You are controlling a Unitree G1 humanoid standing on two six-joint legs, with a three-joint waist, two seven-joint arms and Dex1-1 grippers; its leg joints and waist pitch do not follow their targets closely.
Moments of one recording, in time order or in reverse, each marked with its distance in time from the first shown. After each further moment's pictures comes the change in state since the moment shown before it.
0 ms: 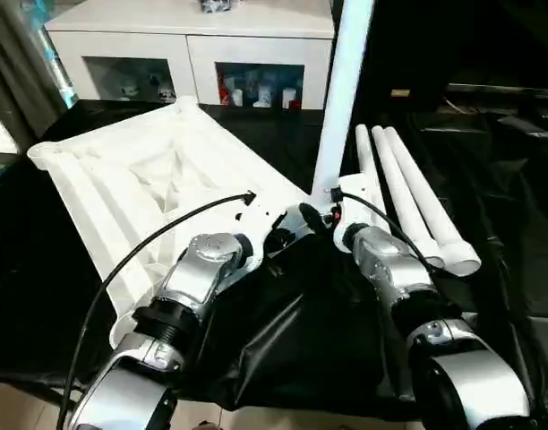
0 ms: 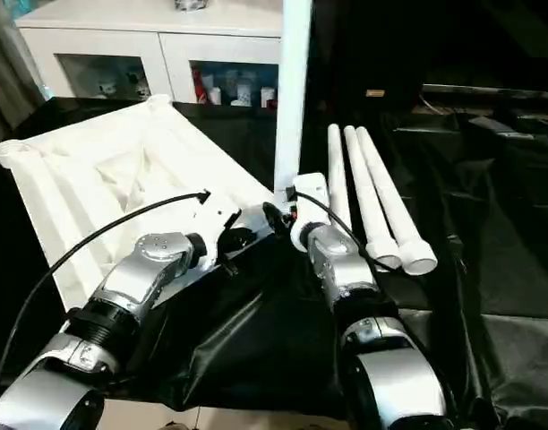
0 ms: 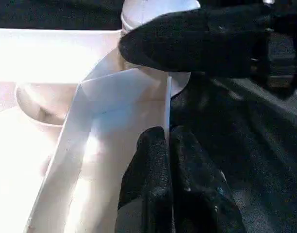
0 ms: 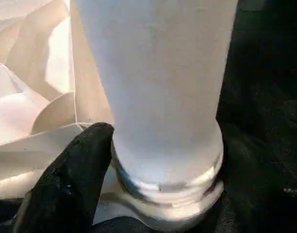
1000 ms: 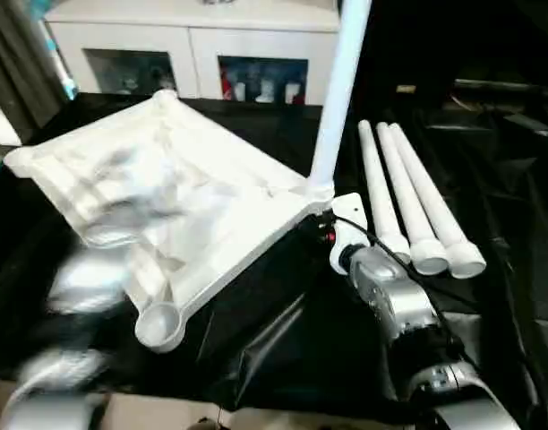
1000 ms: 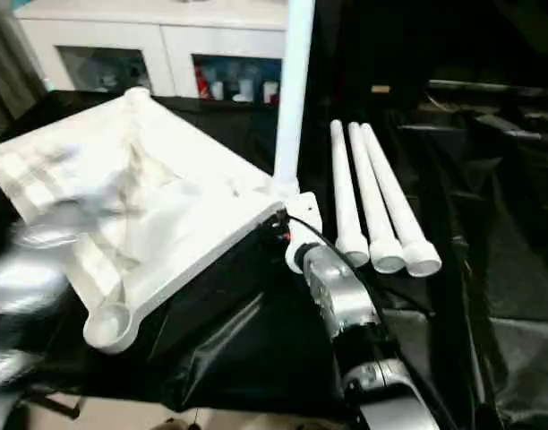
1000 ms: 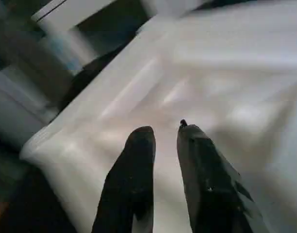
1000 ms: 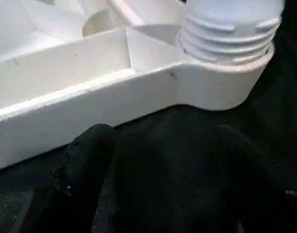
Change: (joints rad) left arm 0.242 0.344 0.328 -0.501 0.180 0.229 0.385; right arm 0.173 0.025 0.082 -0.288 -0.048 0.209 -0.047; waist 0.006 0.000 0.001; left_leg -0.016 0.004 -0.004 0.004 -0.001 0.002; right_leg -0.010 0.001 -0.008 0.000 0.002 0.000
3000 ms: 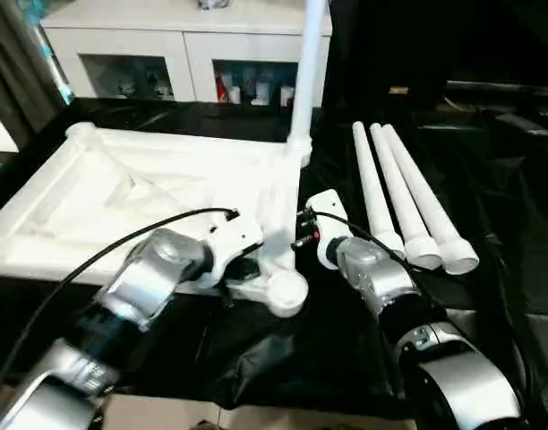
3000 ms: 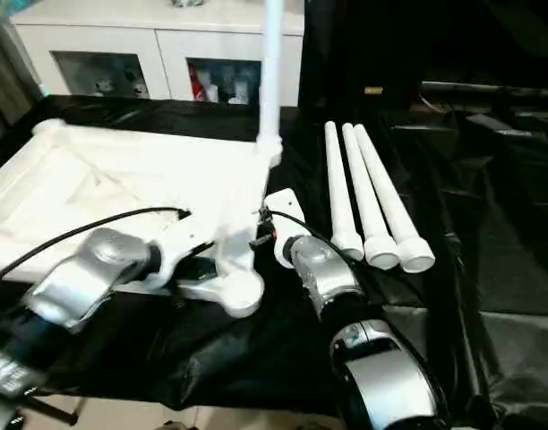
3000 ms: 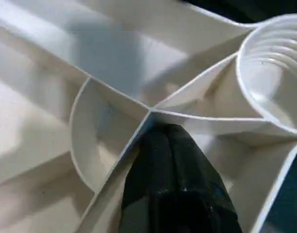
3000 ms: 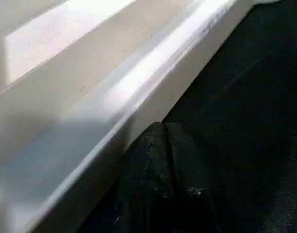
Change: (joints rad) left arm -0.177 -0.058 -0.542 0.130 -0.151 0.096 -0.687; right arm -0.184 0.025 0.029 0.307 -0.061 -0.089 0.092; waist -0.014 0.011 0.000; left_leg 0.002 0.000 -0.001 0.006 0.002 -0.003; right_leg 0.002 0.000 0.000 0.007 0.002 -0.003
